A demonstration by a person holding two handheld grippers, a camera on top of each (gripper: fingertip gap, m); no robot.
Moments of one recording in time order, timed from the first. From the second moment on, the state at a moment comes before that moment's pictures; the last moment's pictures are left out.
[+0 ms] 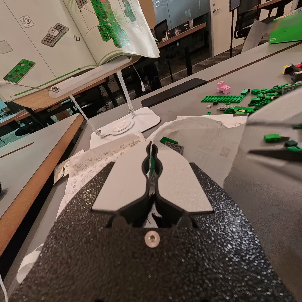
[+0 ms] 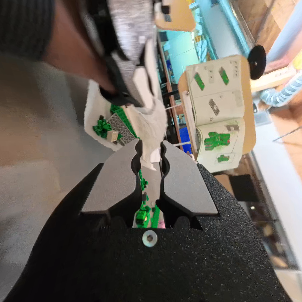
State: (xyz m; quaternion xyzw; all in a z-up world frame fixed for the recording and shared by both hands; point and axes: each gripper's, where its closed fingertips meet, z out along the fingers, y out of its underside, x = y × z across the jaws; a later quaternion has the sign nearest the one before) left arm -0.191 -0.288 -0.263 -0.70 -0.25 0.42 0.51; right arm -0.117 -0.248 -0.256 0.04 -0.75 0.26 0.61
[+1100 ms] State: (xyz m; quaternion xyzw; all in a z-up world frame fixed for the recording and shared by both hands) left arm -0.188 -0.283 -0.271 -0.72 -0.23 0.42 0.50; right arm -0.108 0.040 -0.237 -0.33 -0.56 0.41 0.64
